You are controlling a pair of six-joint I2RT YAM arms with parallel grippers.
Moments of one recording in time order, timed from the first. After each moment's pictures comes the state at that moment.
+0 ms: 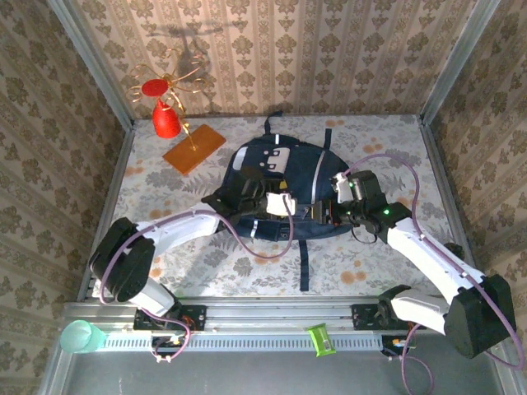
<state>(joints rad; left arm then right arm) -0.82 1.55 0.96 0.00 0.23 1.00 0.36 1.12 0.77 -0.46 -0.34 0.39</state>
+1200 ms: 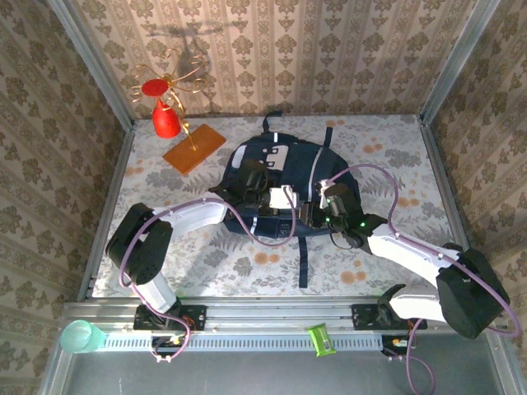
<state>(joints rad) -0.76 1.68 1.04 -0.02 0.42 0.91 0.56 1.24 0.62 -0.04 -0.07 0.55</state>
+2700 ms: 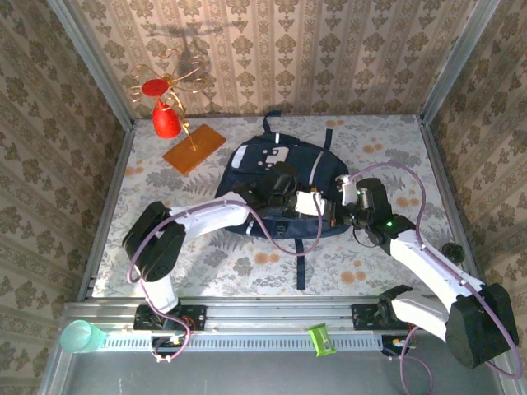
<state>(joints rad) -0.93 1.78 1.22 -0.07 0.26 0.94 0.32 1.05 0.61 -0.20 -0.35 0.35</state>
